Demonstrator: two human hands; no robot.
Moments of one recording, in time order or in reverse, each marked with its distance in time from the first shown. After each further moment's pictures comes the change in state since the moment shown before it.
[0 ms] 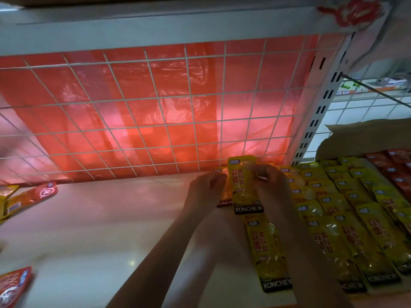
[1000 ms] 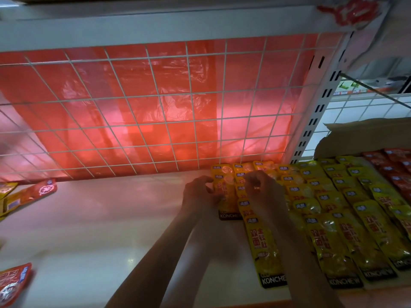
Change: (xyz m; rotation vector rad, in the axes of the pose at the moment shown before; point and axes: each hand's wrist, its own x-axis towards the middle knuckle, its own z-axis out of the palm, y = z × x) left_hand 0.000 -0.015 -0.003 0.099 -0.043 -0.226; right_hand -0.012 0.010 -0.001 -0.522 -0.048 -0.221
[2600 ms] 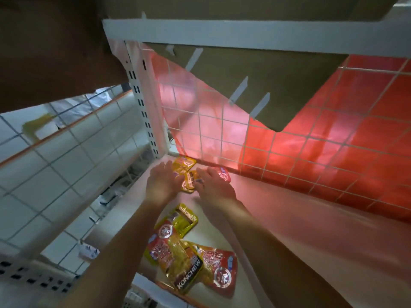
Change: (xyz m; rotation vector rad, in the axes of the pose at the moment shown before) left_hand -0.016 -0.328 -0.383 0.566 0.528 -0.264; right_hand -0.075 -0.317 0.393 -0.275 -0.703 -0.530
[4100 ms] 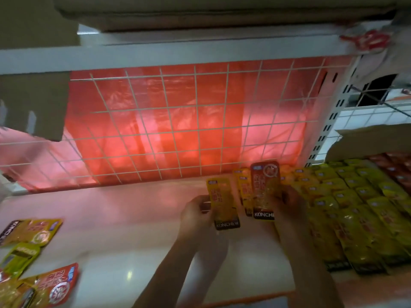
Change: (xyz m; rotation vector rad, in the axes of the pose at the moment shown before) left_hand -0.235 0.349 0.068 -1.022 -0.585 0.157; right_hand -0.338 0.266 -0.170 0.670 1.016 0.734
